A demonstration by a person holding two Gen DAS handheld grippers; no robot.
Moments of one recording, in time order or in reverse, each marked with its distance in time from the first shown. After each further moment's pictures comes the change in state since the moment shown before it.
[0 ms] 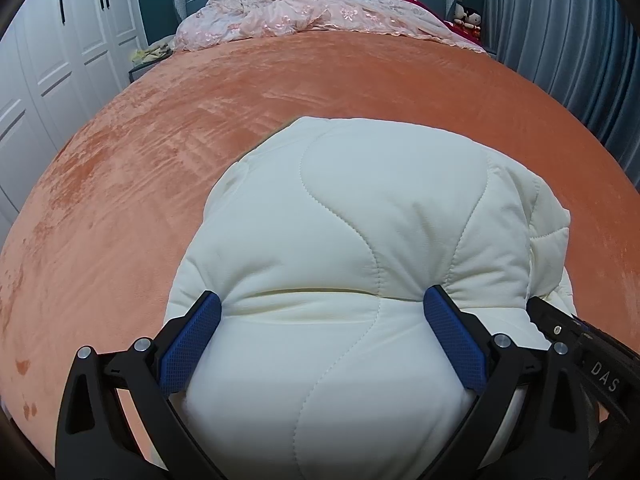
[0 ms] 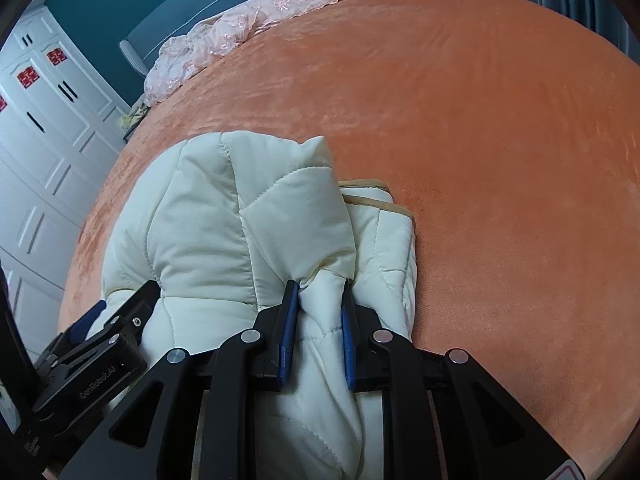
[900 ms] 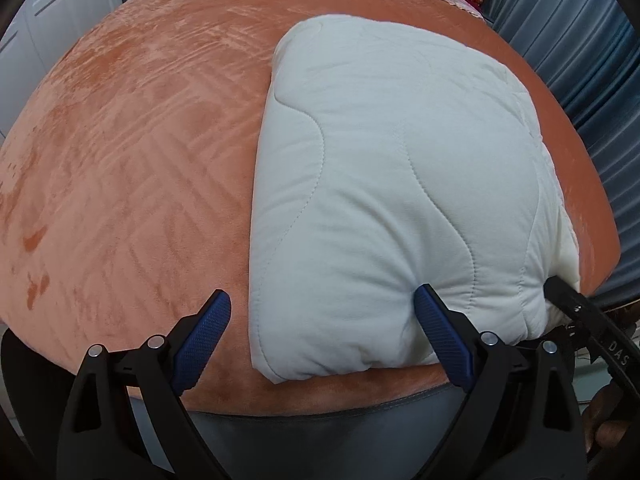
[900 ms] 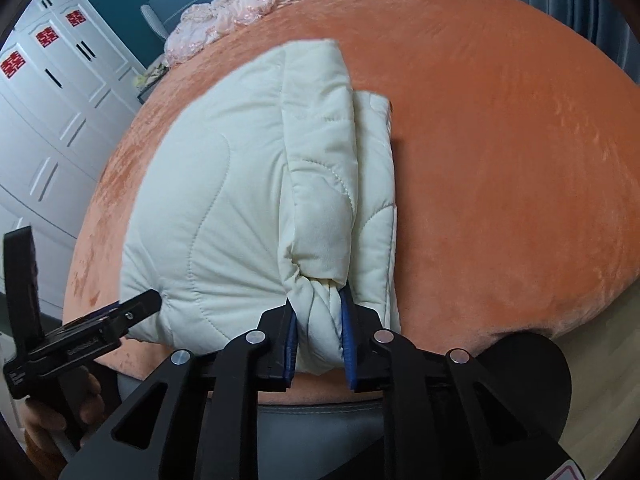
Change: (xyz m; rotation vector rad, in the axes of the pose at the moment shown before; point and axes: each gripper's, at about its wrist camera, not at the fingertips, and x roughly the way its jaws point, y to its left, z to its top) left arm -0.082 0.066 -0.081 -0.107 0.294 -0.157; right arm -0.092 0.018 -0.084 -0.100 0.110 -0.057
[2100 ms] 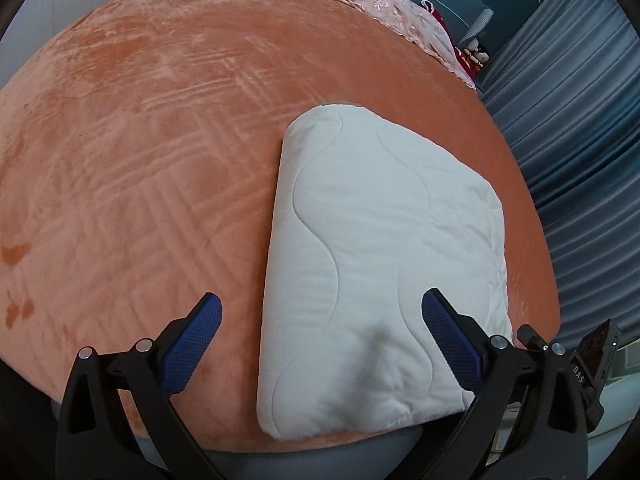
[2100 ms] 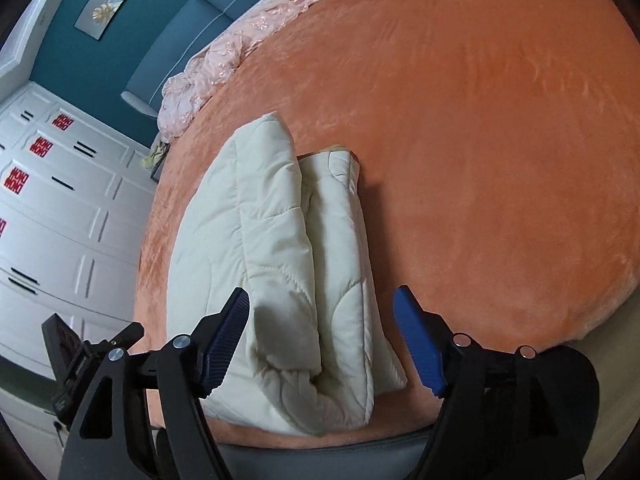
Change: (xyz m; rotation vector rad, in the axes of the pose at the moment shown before) left arm -0.026 0.049 0.060 -0.201 -0.103 -0.217; right arm 0.001 -0.048 0.047 0.304 -0.070 0.219
